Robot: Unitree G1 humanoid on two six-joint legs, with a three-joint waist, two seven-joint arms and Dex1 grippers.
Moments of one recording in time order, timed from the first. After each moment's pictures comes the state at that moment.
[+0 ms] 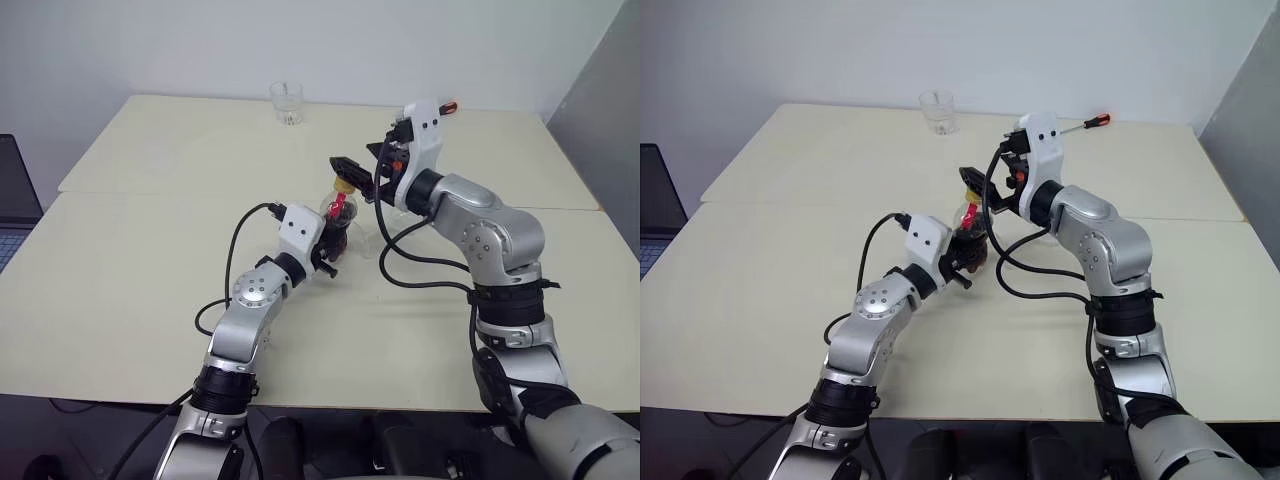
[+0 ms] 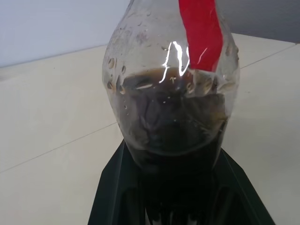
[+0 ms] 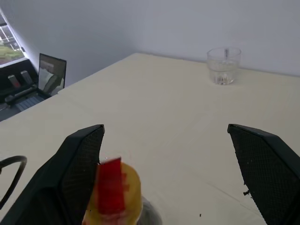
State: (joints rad) left arm -0.41 0.18 -0.12 -0.08 -0.09 0.33 -0.40; right arm -0.88 -0.17 -0.02 -0.06 0.42 0.86 0.37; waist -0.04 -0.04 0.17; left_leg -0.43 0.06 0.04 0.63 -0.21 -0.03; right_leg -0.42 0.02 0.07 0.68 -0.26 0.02
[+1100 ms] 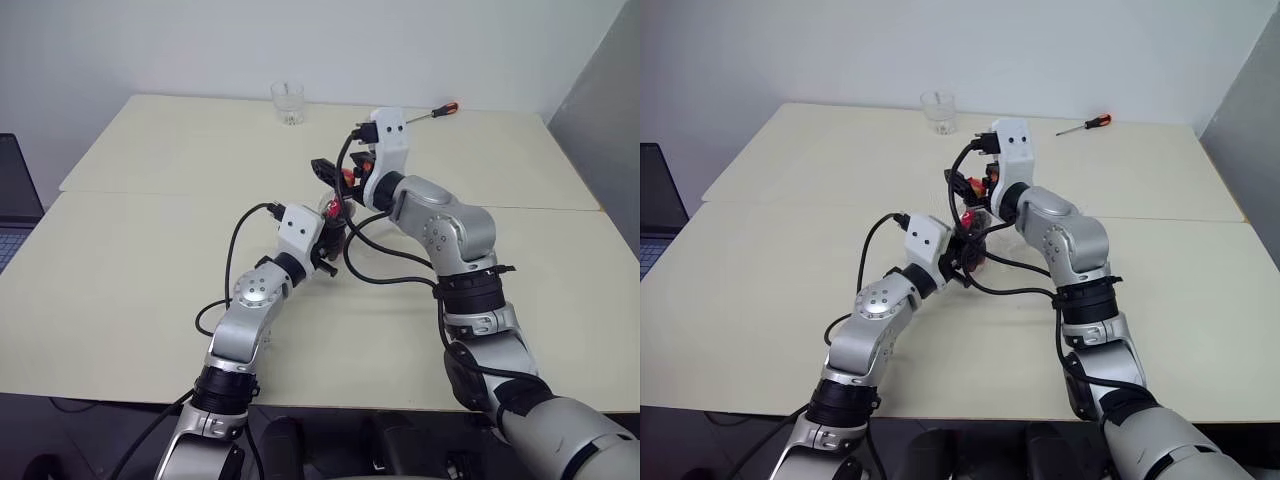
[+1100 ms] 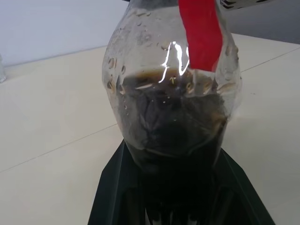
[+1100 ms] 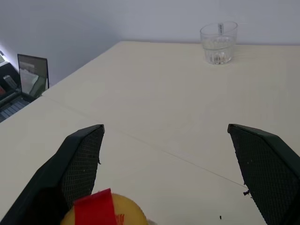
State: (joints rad) left arm -0.41 0.17 -0.12 -0.08 -0.09 0.33 -0.38; right arm -0.96 -0.01 -0.05 0.17 0.35 0.79 0.21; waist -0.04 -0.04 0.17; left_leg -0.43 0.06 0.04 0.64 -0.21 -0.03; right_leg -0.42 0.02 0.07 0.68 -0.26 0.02
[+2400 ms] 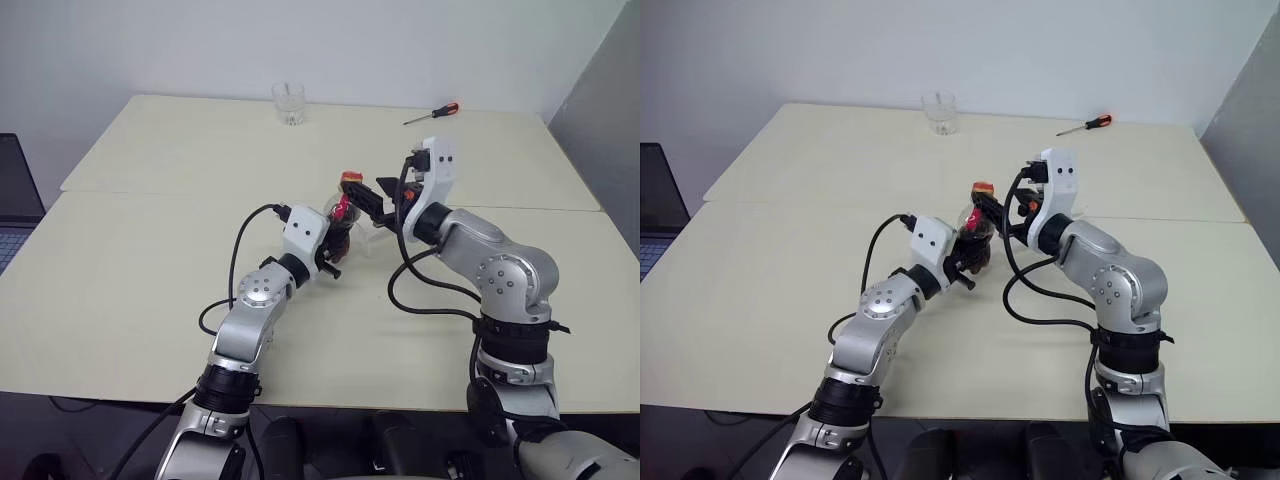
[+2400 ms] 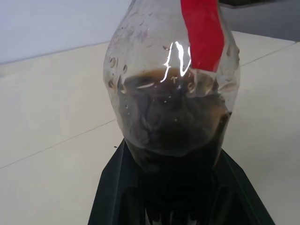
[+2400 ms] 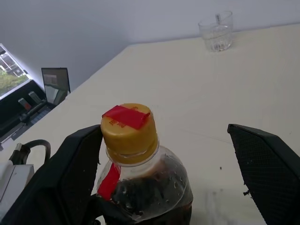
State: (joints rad) left arm -0.41 0.17 -0.14 -0.07 -0.09 0.33 -0.39; right arm -0.70 -0.10 -0.13 -0.26 0.58 1.03 0.18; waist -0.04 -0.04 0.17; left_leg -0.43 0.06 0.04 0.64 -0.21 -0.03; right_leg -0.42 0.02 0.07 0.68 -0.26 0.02
